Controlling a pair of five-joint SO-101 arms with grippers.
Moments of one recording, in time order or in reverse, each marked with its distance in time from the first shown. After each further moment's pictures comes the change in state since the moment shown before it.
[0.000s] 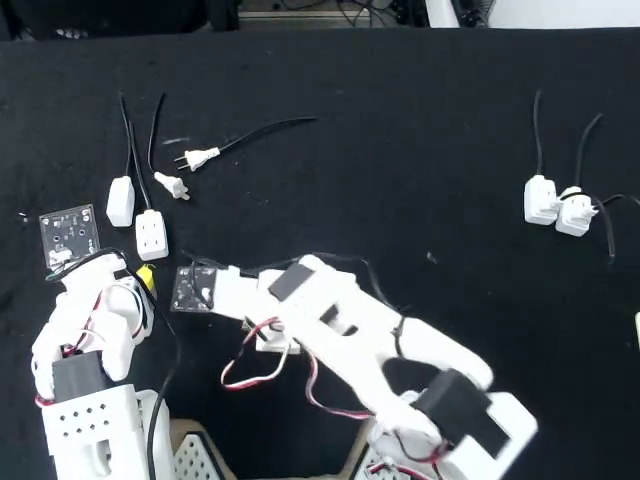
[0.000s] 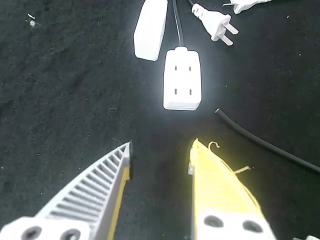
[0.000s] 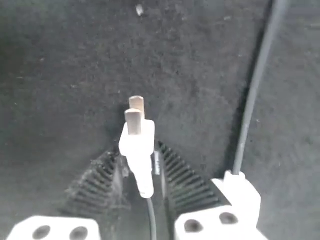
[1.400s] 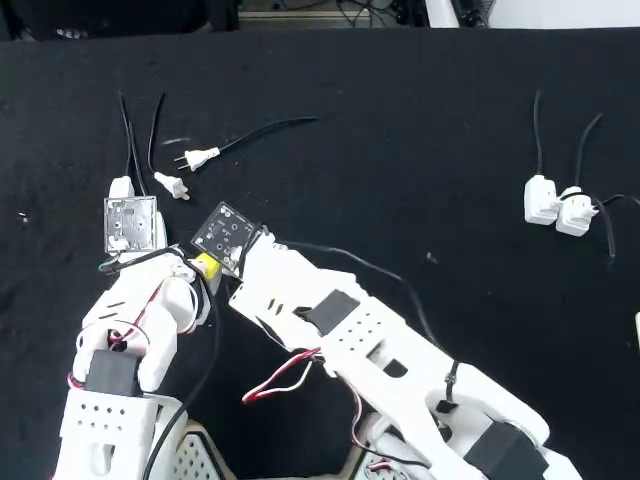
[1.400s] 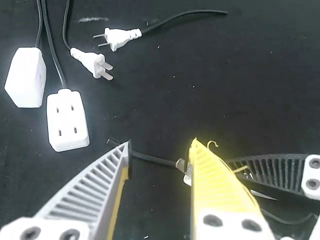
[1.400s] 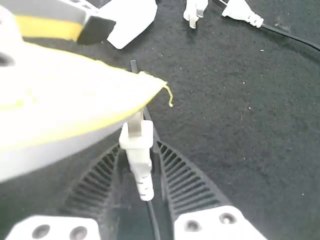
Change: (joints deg) left arm 23.5 0.0 1.1 -10.8 10.9; right arm 1.7 -19.3 14.2 -28.6 -25.3
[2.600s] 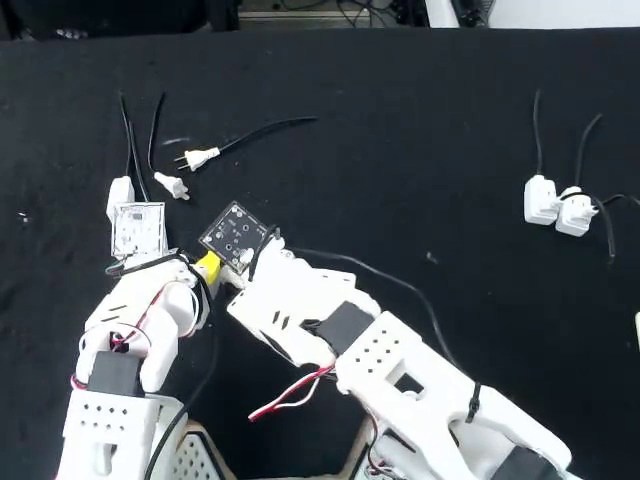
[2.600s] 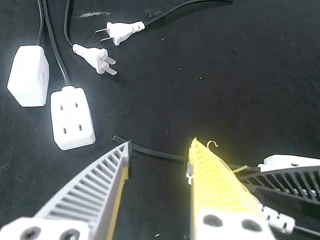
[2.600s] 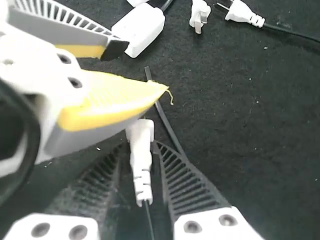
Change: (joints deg) left arm -0.2 -0.8 3.3 -1.0 -3.4; right arm -2.5 -10.5 0.3 8.4 -9.1
